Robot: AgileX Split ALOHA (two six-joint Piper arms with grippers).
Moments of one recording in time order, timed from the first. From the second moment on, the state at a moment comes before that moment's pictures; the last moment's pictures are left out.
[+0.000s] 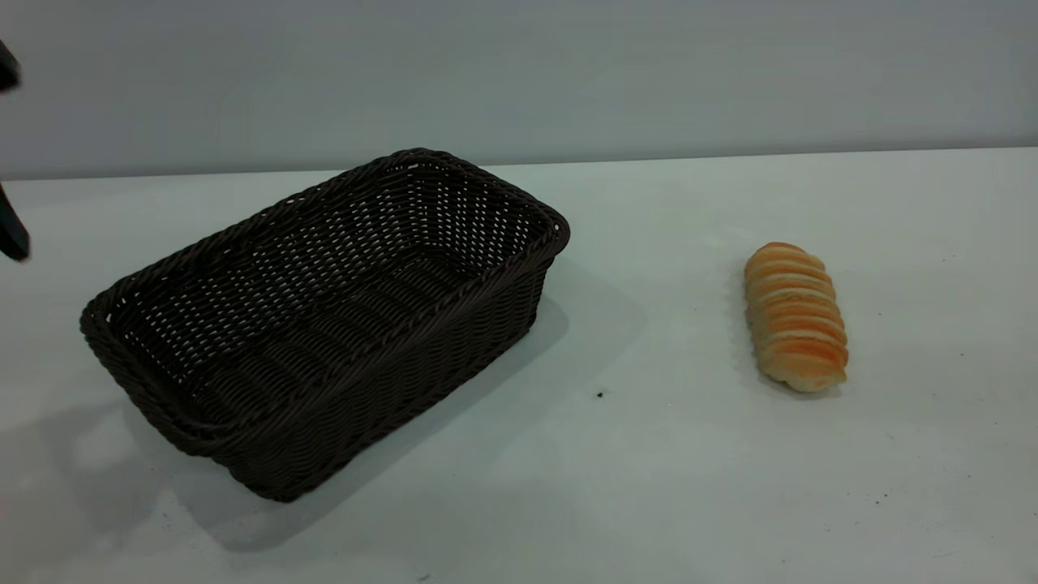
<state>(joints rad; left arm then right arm) -0.02 1.51 -0.89 -0.18 0.71 -0.46 0.06 0.79 -0.50 0.42 0.64 -0.49</state>
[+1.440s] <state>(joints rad) -0.15 2.04 -0.89 -0.47 0.20 -0.50 0.06 0.79 -0.50 0.42 0.66 -0.49</state>
